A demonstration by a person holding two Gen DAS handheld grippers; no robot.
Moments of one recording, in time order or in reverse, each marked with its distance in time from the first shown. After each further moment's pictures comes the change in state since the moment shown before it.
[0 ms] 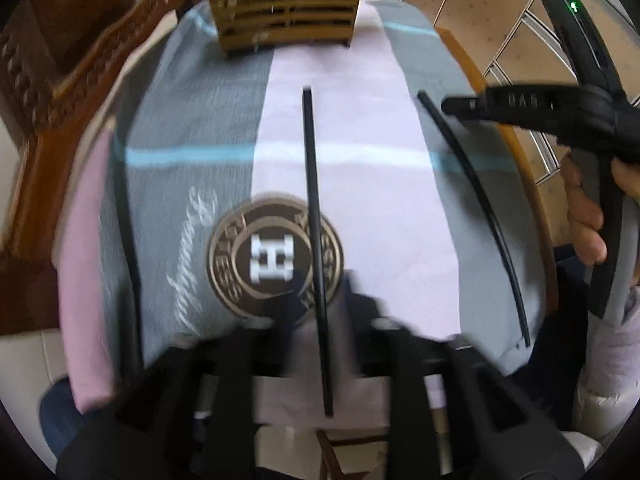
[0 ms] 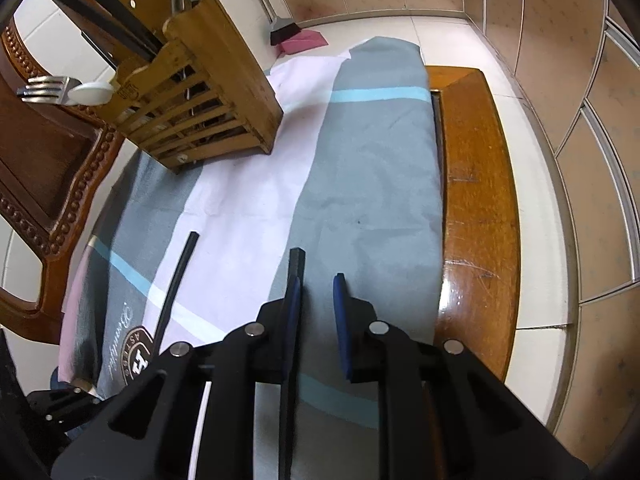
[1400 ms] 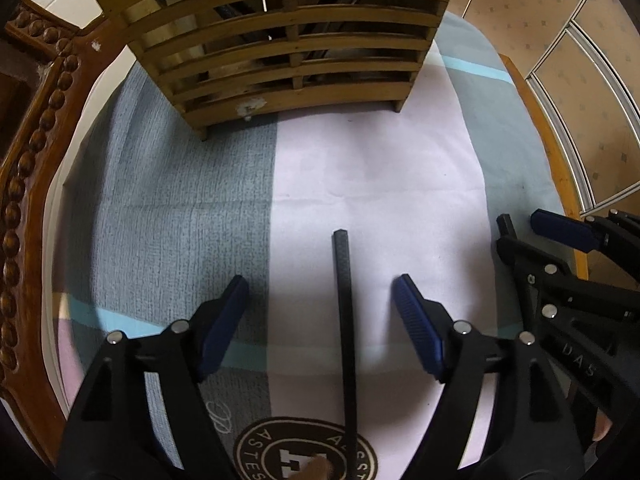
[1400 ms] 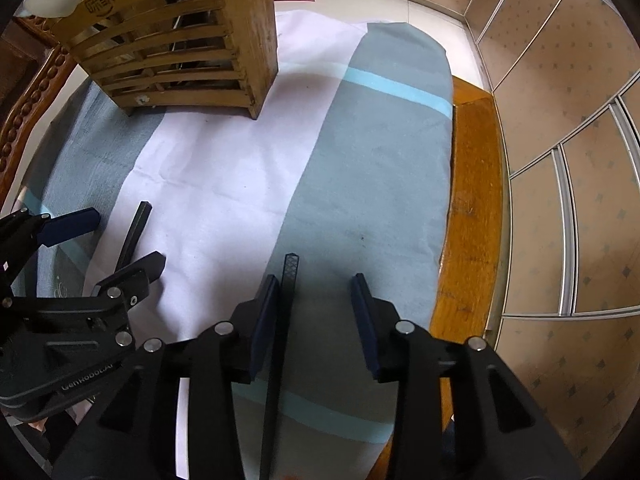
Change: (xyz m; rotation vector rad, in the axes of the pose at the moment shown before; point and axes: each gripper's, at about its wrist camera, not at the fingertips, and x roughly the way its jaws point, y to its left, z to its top) left arm 0.064 0.026 0.112 -0.003 0.073 0.039; right arm 0.034 0.038 0.018 -0.170 0.177 -0.291
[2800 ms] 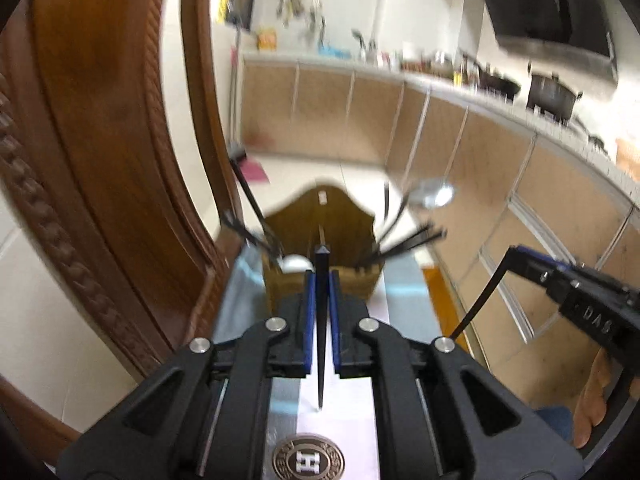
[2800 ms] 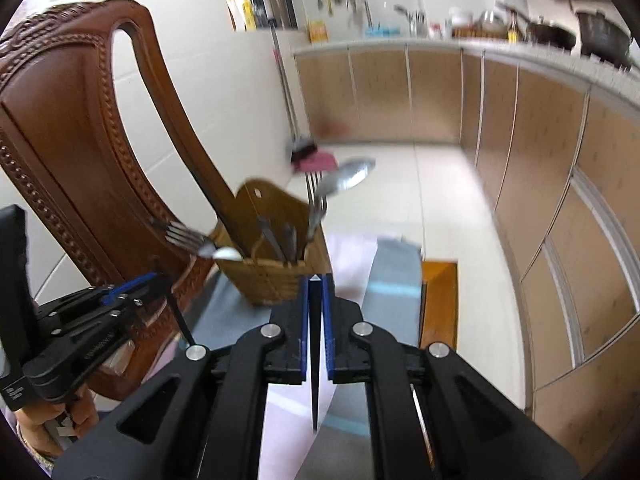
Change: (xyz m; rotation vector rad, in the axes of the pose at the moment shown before) left arm -0.236 0.024 -0.029 -0.106 -0.713 -0.033; right arm -0.212 -0.021 -0.009 0.113 -0.632 0.190
